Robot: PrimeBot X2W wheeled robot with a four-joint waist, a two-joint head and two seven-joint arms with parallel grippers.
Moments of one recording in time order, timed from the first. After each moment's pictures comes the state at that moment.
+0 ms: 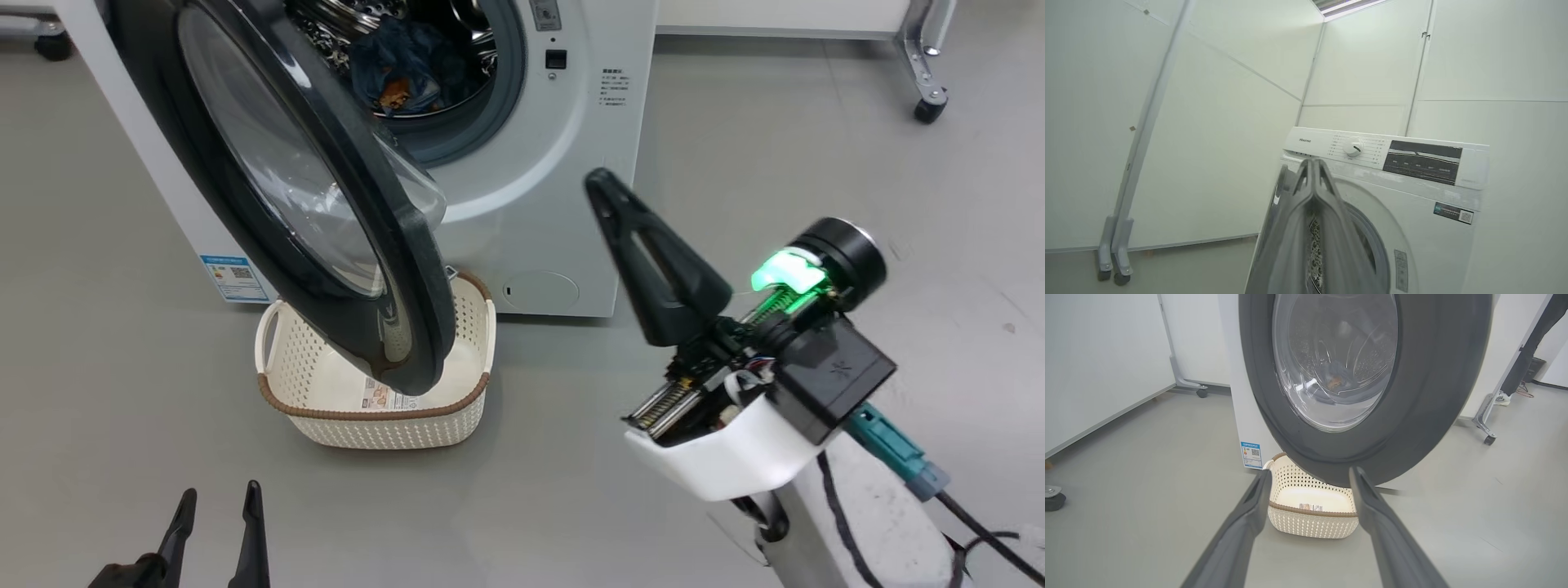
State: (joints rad) left arm 0.20 0.11 -0.06 0.12 -0.39 -0.07 -0.26; right arm -0.34 -0.06 0.51 -0.18 0.13 0.12 -0.26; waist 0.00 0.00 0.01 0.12
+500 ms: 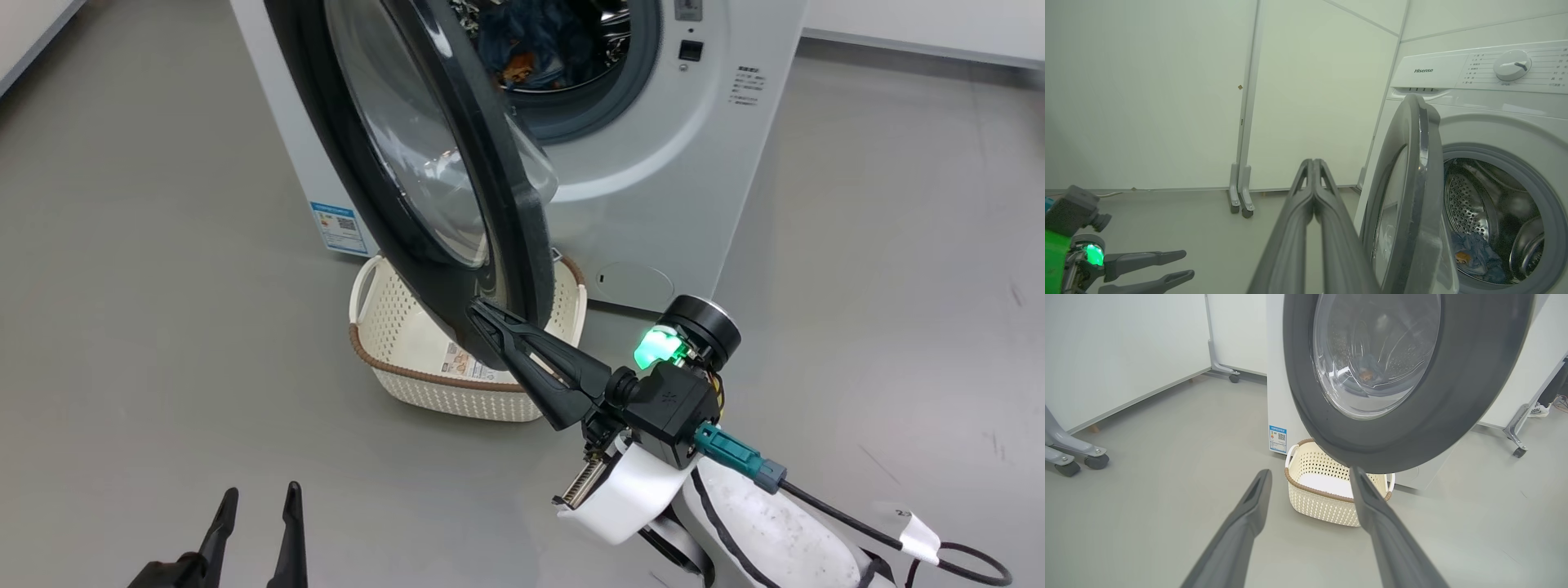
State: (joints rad) left arm 0.20 0.08 -0.11 0.12 -0.39 -0.10 -0.26; right arm -0.39 -0.07 0.77 0.05 0.23 0.12 -0.26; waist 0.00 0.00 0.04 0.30
